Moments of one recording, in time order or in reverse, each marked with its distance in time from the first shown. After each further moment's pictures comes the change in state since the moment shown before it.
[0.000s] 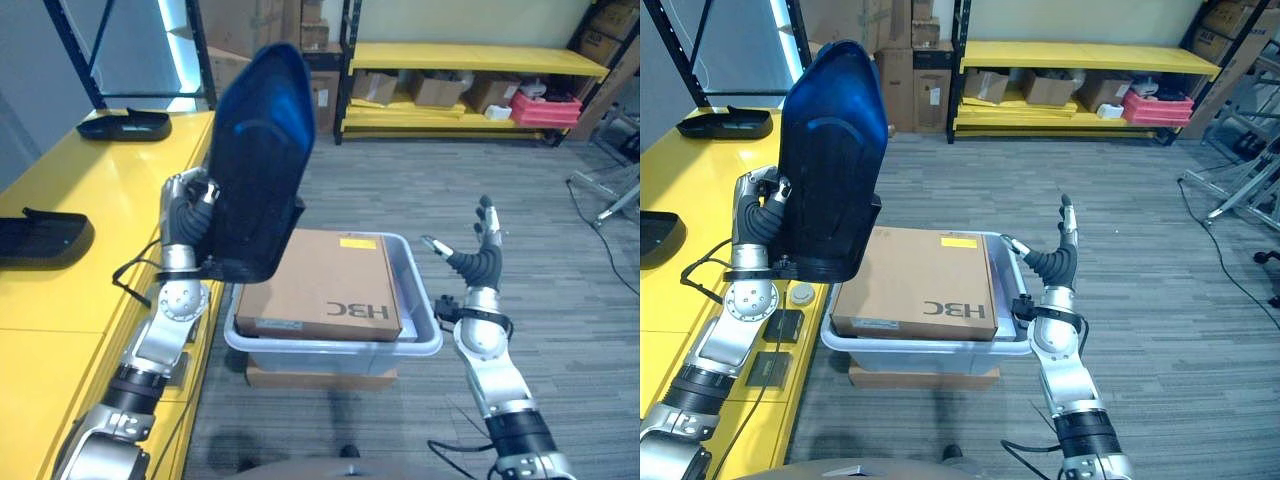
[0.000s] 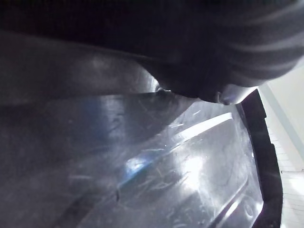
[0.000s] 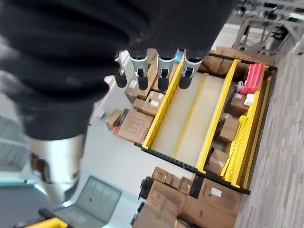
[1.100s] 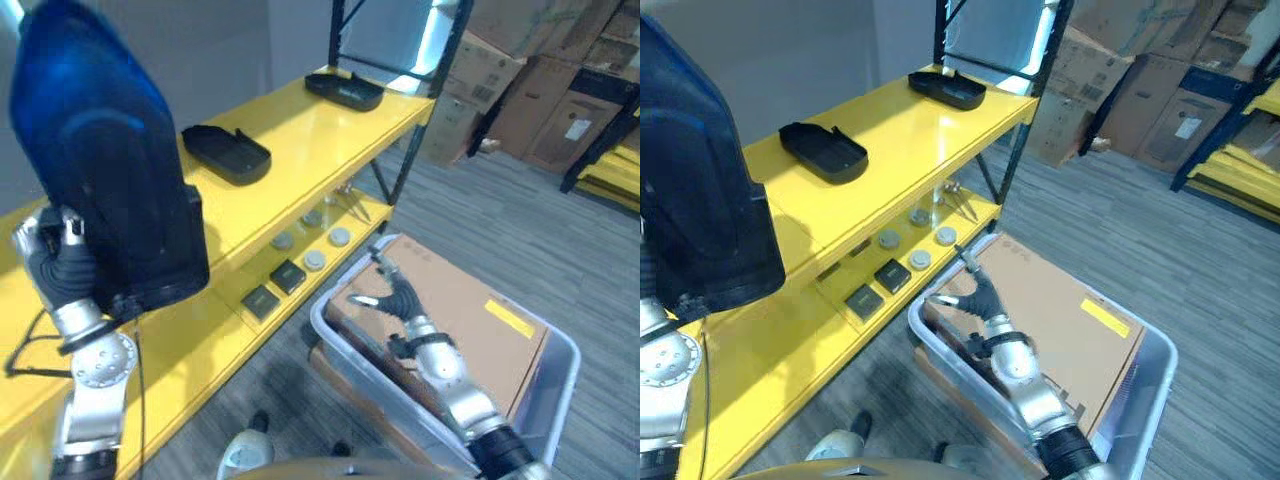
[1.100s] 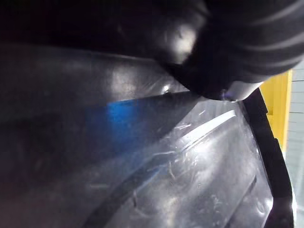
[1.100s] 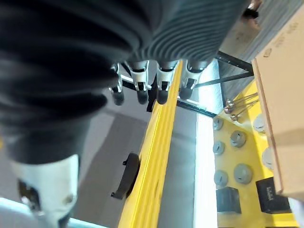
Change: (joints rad) left arm 0.404 -0.078 0.365 -0.277 -0.041 -0.068 0.139; right arm 0.065 0.022 0.233 0.058 0.073 -0.008 0.267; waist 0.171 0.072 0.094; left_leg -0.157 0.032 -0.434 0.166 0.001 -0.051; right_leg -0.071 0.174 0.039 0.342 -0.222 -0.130
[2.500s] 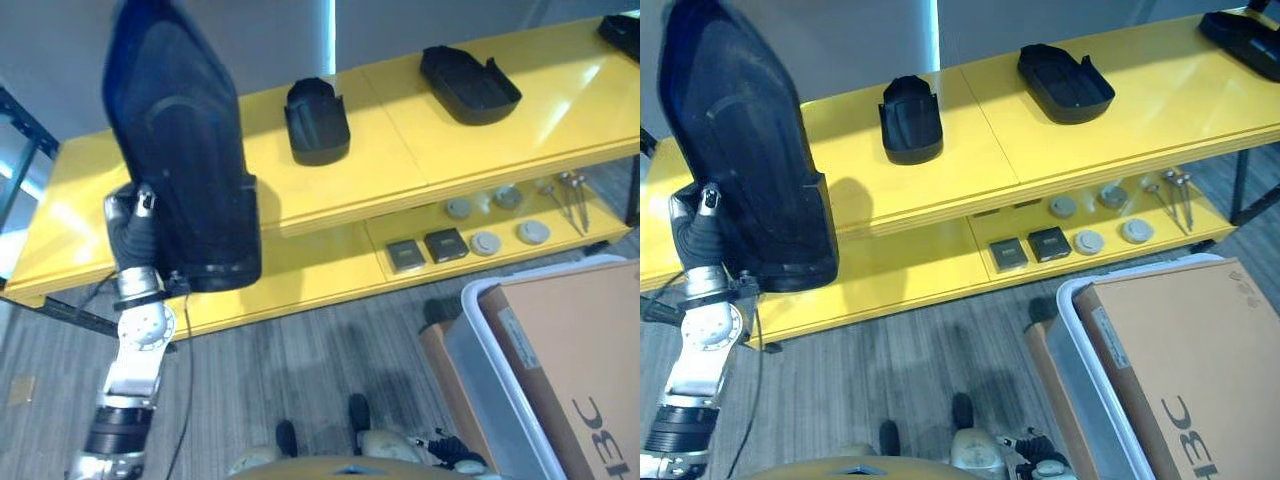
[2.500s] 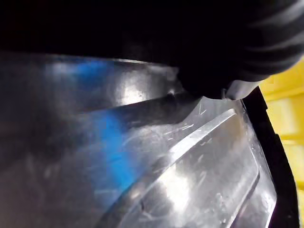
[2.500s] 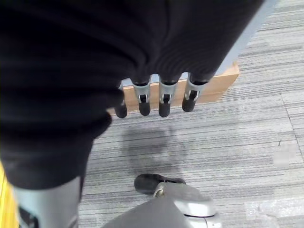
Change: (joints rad) left arm -0.172 0.001 -0.185 0.135 -0.208 -0.033 -0.177; right arm -0.034 0.130 -0.146 1.236 0.048 0.163 0.009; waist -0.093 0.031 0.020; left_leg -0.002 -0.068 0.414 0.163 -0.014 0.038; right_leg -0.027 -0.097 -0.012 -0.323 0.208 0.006
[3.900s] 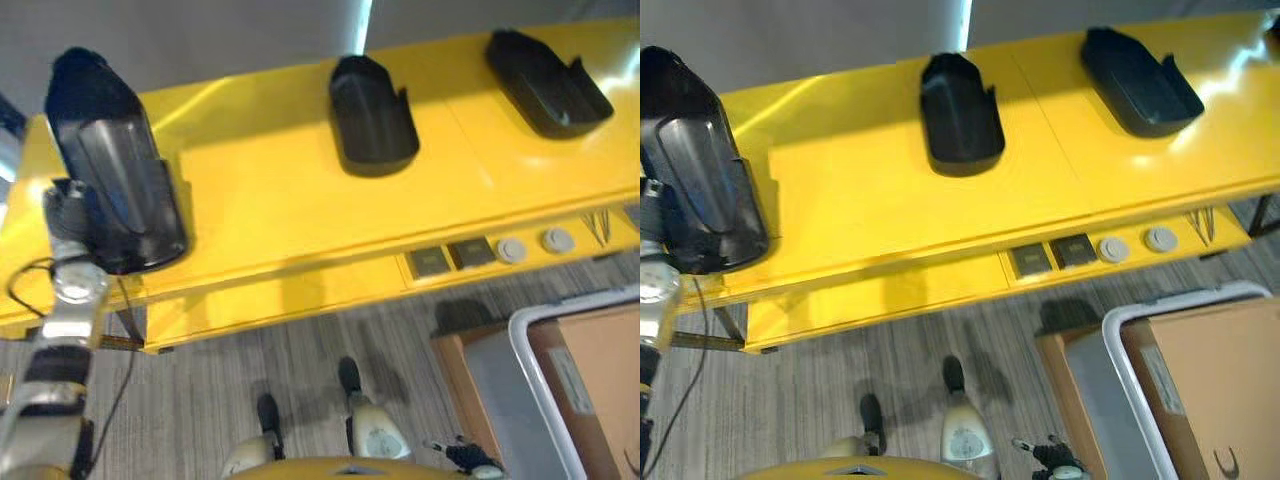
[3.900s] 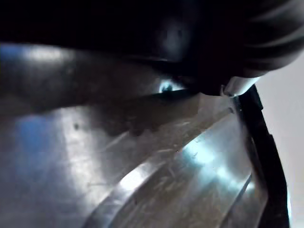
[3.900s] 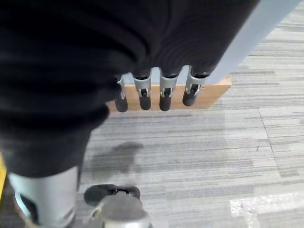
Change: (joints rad) left arm -0.373 0.377 -0.009 0.730 -0.295 0.104 -0.053; right arm 0.021 -0.050 0.009 -0.030 -0.019 0.027 0.013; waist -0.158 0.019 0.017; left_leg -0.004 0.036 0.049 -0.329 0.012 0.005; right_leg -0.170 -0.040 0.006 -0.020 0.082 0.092
